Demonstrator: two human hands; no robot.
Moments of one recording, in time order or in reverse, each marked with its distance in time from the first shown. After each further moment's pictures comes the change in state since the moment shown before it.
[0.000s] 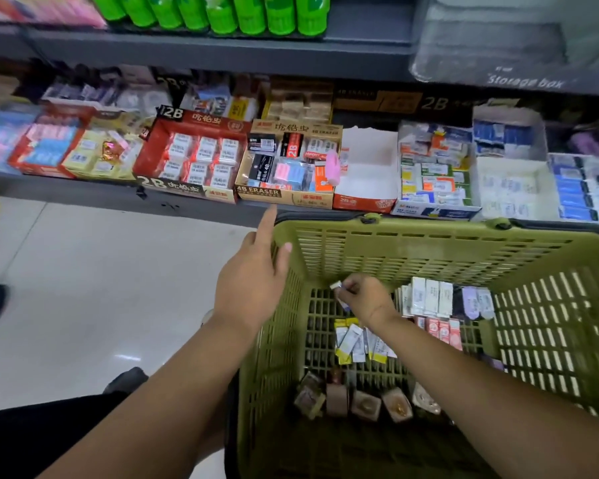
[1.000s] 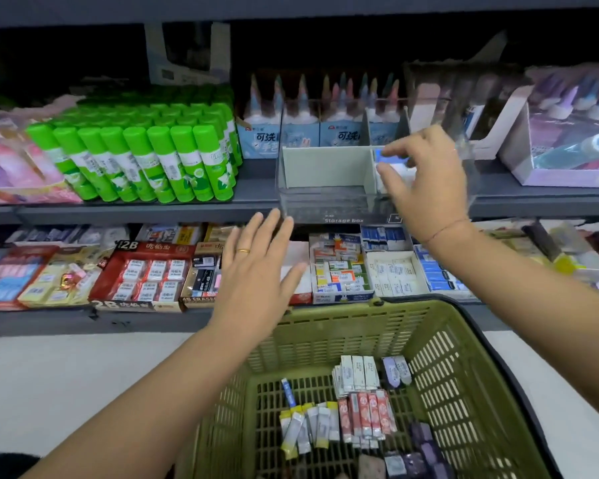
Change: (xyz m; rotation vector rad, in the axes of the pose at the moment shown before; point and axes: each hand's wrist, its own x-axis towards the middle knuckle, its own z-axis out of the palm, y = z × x) left_hand 0.041 0.161 -0.071 0.181 0.232 0.572; right_hand -0.120 -0.156 -0.317 -0.274 1.089 -0.777
